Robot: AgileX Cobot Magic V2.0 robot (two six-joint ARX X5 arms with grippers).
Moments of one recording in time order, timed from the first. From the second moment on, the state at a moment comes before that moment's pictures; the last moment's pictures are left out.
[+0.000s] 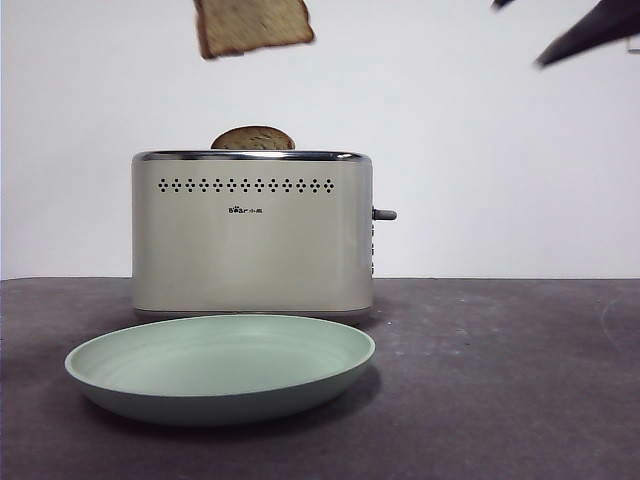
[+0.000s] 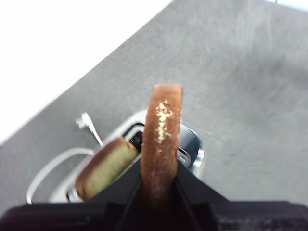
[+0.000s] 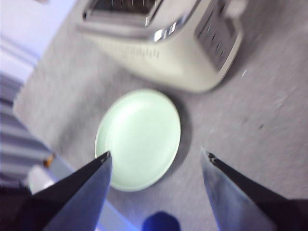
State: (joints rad) left arm -0.42 1.66 2.19 -1.13 0.26 0.33; right arm 0.19 1.22 1.21 -0.86 -0.63 0.01
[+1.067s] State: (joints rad) left arm -0.44 0.82 1.46 -1.02 0.04 0.02; right arm 0.44 1.77 1.21 -0.67 -0.50 -0.05
